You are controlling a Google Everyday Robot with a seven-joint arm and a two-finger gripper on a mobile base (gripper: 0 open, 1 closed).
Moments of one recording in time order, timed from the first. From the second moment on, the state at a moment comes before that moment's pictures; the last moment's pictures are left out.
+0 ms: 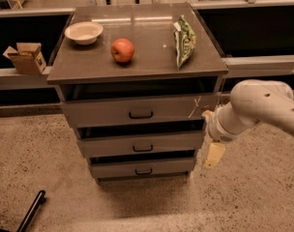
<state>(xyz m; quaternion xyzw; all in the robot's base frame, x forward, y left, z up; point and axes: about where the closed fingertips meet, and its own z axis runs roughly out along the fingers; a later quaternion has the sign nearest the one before) 0.526 -0.188 0.667 -0.64 0.75 0.03 0.18</state>
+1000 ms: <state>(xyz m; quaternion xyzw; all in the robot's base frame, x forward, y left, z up) 0.571 -0.174 0.611 -0.67 0.71 0.06 0.20</state>
